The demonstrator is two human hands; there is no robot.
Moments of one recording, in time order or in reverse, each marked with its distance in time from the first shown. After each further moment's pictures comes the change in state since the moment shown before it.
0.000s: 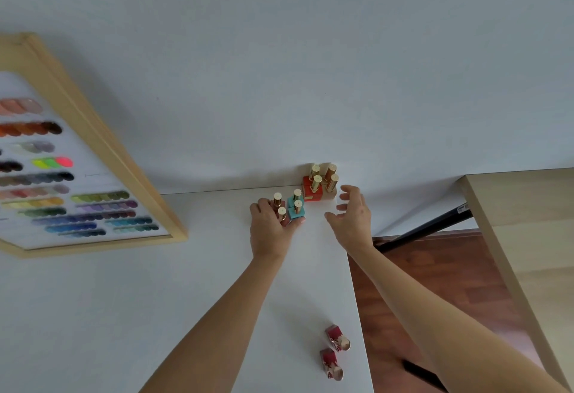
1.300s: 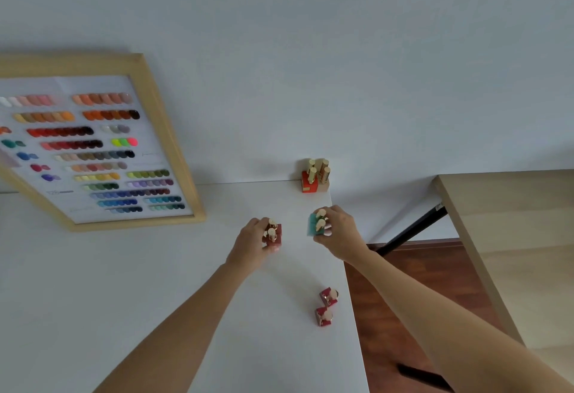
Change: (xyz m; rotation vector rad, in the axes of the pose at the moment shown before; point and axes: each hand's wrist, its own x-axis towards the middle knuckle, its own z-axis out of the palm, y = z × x) left_hand -0.069 -0.036 -0.082 0.123 -0.339 0.280; right_hand -0.084 -0.024 -0.039 -0.235 -0.296 -0.242
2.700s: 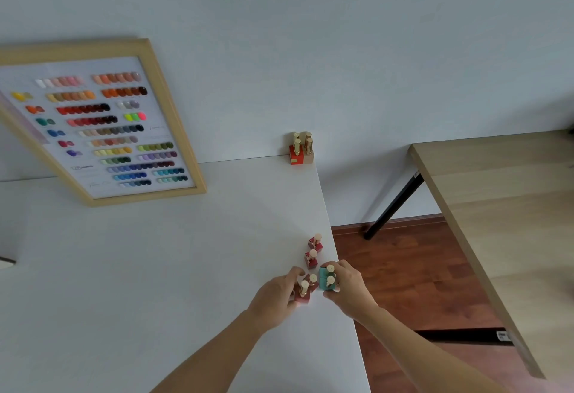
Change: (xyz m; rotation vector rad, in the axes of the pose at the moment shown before) left_hand -0.169 0.027 0.087 0.205 -0.334 0.137; right_hand -0.197 0.051 0.058 0.032 -0.118 0.157
